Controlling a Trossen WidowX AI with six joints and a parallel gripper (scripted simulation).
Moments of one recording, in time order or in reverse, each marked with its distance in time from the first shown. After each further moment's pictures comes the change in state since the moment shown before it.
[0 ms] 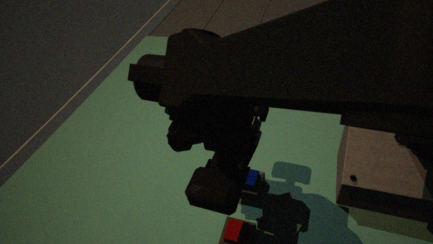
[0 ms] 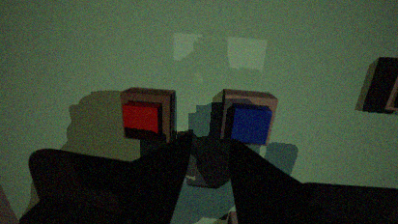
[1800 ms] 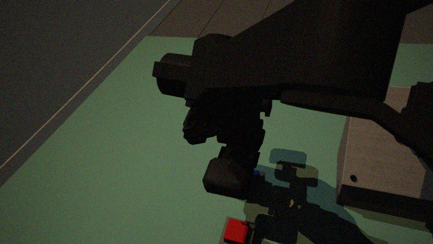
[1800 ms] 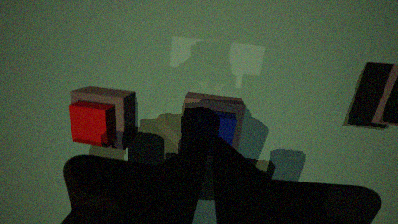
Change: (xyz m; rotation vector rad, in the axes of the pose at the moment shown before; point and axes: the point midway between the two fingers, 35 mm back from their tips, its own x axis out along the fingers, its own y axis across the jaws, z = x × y) arm 0.024 -0.035 0.000 -0.039 -0.023 0.001
